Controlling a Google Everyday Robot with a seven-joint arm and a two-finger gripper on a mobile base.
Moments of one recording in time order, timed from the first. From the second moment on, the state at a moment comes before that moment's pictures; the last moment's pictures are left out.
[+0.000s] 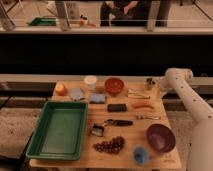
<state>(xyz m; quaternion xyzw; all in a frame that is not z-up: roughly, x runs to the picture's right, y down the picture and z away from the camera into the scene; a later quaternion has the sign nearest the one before) 0.361 -0.006 0.952 -0.11 -0.05 -0.06 0.99</state>
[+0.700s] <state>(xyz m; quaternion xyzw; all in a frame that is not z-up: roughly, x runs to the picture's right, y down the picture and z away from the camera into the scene) 0.352 -0.011 0.970 -0.11 -0.07 -0.06 0.99</state>
